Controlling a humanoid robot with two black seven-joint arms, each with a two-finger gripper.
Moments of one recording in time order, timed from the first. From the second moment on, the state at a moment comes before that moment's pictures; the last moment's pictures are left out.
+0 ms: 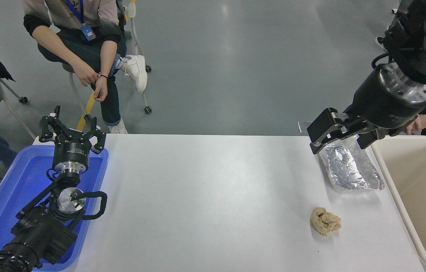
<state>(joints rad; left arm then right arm) -0.54 0.16 -1.09 -0.55 0.03 -0.40 -0.56 2.46 -0.23 -1.37 1.53 -0.21 0.79 0.18</state>
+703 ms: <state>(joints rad) -0.54 0.16 -1.09 -0.55 0.03 -0.40 -0.56 2.16 -0.25 -1.29 1.31 -0.34 0.78 0.18</state>
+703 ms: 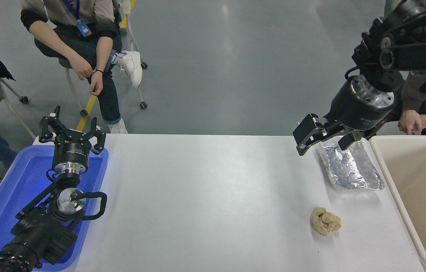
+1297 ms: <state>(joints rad) -0.54 0.16 -1.09 -0.55 0.03 -0.40 -0.56 1.65 -0.44 -1.20 0.91 -0.65 0.54 0.18</state>
